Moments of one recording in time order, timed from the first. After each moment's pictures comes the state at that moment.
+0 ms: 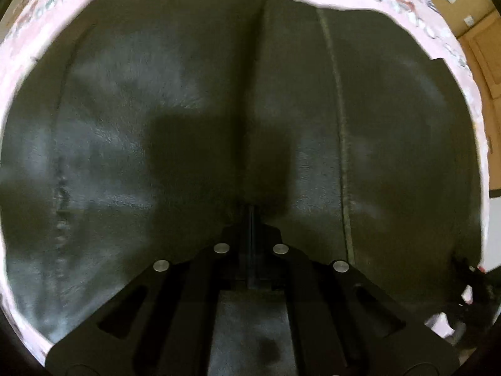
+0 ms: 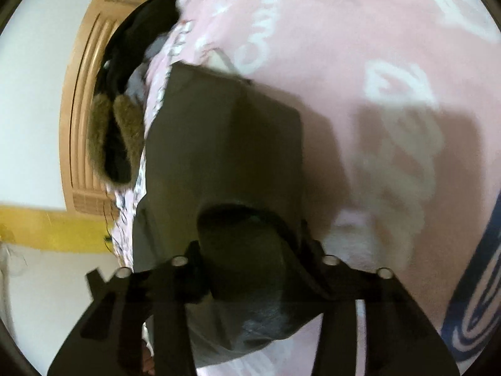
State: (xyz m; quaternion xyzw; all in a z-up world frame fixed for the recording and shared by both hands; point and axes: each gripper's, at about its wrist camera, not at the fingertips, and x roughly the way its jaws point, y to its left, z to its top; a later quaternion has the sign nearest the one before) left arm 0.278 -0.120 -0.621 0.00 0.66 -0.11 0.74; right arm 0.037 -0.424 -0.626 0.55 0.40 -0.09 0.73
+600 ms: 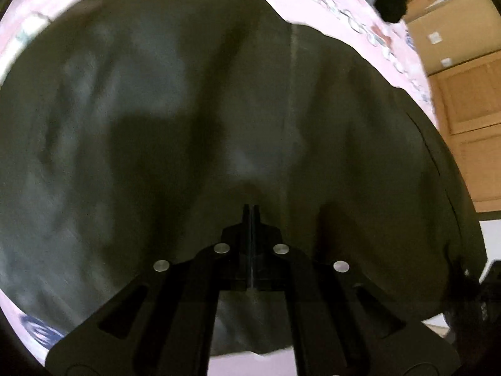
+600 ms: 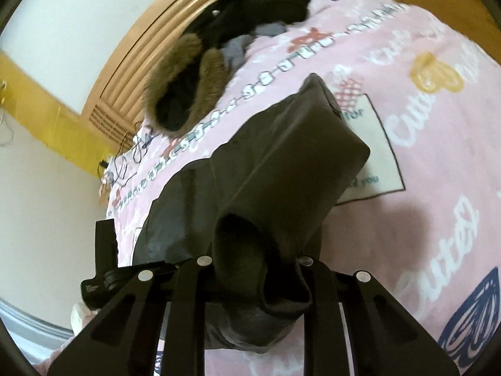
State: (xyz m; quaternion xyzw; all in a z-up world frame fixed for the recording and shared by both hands) left arm 0.249 -0.110 -0.587 -0.13 0.67 -0.16 0.72; right arm 0.090 -0.345 -0.507 0.34 0.40 0.00 0.85
